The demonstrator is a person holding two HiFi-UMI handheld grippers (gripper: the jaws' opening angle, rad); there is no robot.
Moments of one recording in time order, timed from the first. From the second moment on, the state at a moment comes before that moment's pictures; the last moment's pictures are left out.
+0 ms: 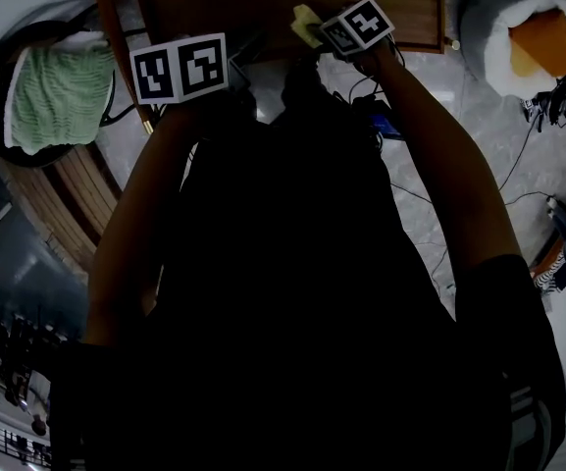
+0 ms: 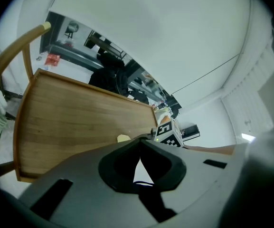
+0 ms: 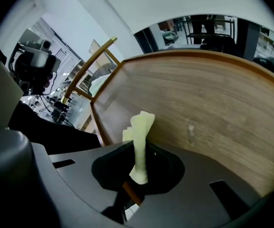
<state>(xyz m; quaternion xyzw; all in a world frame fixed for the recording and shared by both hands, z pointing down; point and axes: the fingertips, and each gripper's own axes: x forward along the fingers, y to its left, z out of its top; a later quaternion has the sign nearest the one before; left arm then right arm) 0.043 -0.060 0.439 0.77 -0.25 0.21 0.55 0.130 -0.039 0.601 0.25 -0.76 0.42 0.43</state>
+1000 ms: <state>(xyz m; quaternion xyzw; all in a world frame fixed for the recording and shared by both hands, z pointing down) 0.212 -0.041 0.453 0.79 -0.17 0.25 0.53 0.319 -0.024 0.587 0.36 -0.74 0.42 0.39</state>
